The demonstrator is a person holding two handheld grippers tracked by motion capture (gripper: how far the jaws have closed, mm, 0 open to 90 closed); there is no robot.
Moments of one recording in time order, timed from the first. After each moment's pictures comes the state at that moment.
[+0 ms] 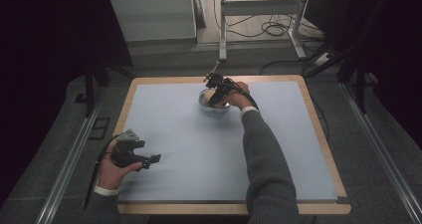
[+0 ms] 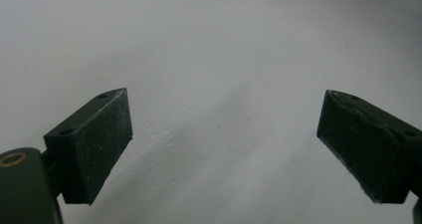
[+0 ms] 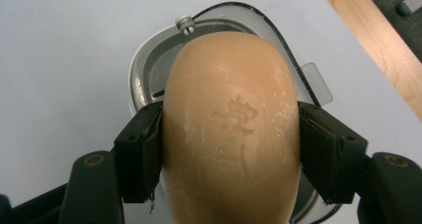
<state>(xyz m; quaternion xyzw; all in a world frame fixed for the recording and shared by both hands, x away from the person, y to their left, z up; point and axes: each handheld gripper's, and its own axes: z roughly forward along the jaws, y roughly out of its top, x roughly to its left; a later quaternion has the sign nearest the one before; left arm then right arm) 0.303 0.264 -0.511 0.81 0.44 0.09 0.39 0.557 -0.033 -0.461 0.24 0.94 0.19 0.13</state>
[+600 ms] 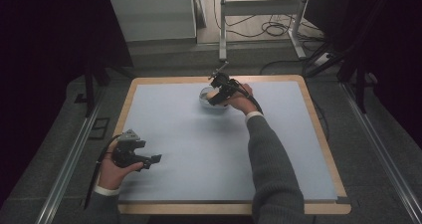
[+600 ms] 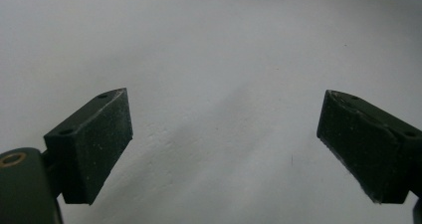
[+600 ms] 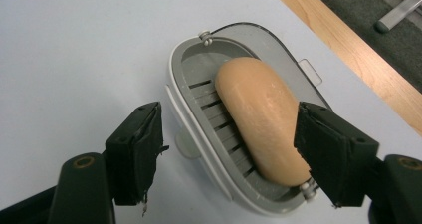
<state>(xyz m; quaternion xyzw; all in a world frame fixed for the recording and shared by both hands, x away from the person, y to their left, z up) 0.303 0.262 -0.511 0.81 0.44 0.09 0.39 0.535 -0.051 -0.445 0.28 0.91 0.27 0.15</state>
